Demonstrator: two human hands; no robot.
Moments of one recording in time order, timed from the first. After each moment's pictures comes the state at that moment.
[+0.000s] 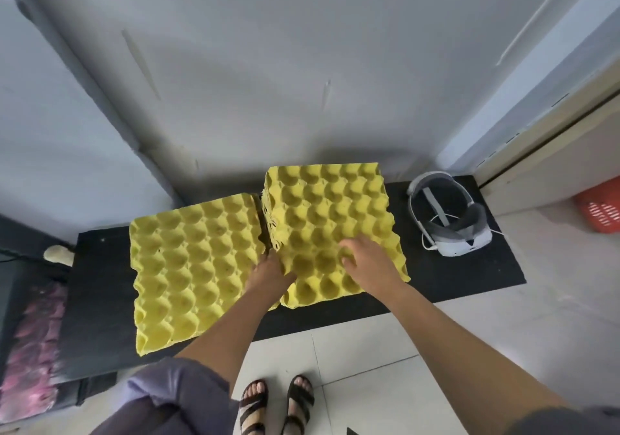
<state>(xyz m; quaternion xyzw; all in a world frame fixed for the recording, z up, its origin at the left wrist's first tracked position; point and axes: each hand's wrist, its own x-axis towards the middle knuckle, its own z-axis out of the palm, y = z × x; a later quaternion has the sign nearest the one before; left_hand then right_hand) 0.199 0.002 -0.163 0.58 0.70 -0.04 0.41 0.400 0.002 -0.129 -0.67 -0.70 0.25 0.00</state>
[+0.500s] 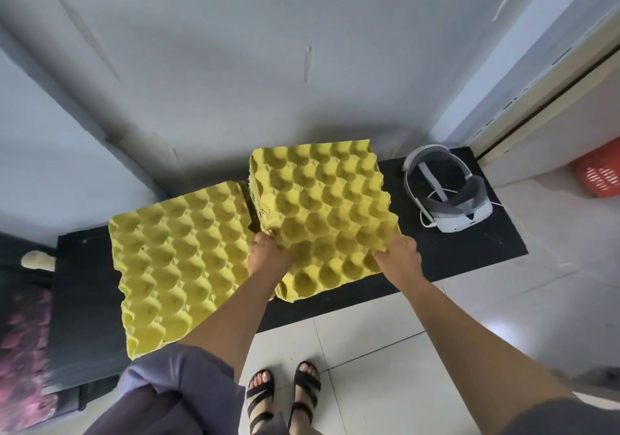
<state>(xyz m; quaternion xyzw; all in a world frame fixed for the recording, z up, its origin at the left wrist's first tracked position) 0.222 0.017 -0.176 0.45 0.77 0.06 0.45 0.454 -0.015 -0.186 -0.84 -0.44 0.31 0.02</state>
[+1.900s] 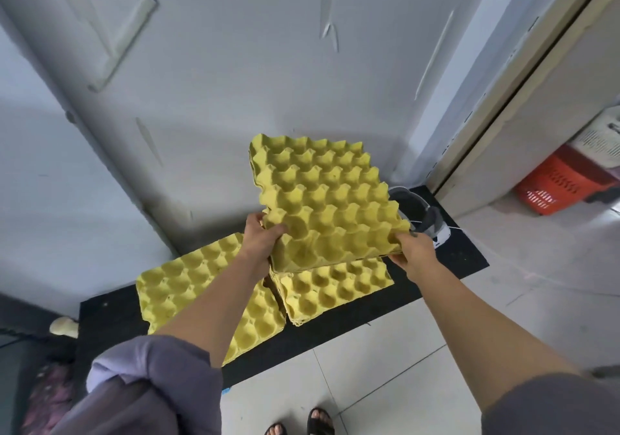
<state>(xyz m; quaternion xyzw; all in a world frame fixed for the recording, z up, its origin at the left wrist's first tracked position) 0.185 0.028 -0.017 0.32 0.58 0.37 0.65 0.454 -0.023 -0.052 -0.78 -0.08 0.42 0.46</state>
